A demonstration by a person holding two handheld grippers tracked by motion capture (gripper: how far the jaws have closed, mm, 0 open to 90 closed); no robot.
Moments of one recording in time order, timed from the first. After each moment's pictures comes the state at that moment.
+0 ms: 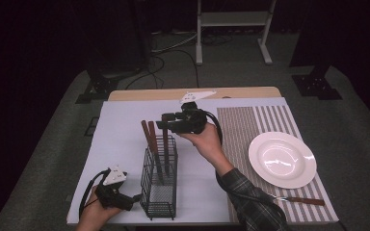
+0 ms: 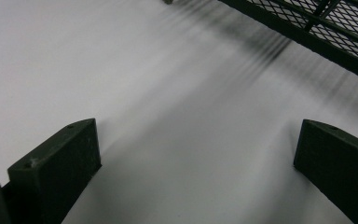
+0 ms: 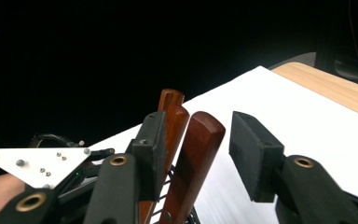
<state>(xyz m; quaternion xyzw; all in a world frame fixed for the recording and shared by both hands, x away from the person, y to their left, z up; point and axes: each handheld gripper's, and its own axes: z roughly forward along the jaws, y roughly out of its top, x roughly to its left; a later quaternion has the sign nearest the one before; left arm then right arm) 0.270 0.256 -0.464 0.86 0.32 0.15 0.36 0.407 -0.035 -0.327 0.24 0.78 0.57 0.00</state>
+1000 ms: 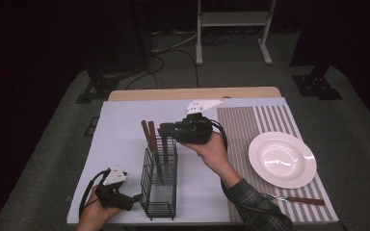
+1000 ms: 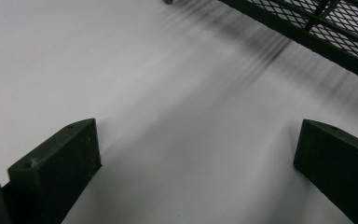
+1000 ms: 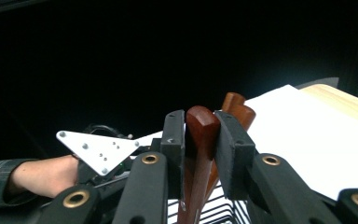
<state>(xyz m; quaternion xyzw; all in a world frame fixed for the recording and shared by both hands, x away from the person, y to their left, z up) 0.270 0.256 -0.464 0.86 0.32 0.15 0.36 0.365 -0.048 -0.317 0.18 0.77 0.61 0.00</state>
